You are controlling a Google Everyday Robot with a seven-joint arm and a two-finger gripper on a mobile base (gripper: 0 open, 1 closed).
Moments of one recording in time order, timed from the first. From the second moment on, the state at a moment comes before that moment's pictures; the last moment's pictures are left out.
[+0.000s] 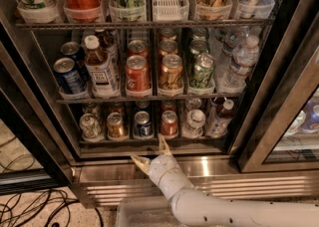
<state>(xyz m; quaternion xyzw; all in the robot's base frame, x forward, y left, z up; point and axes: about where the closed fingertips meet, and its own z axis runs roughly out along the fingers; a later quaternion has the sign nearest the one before) 0.546 0.022 0.592 -0.26 0.73 0.08 0.63</state>
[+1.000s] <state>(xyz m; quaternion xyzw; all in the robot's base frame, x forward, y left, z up) 0.558 0.037 0.600 -0.23 0.71 0.10 0.66</state>
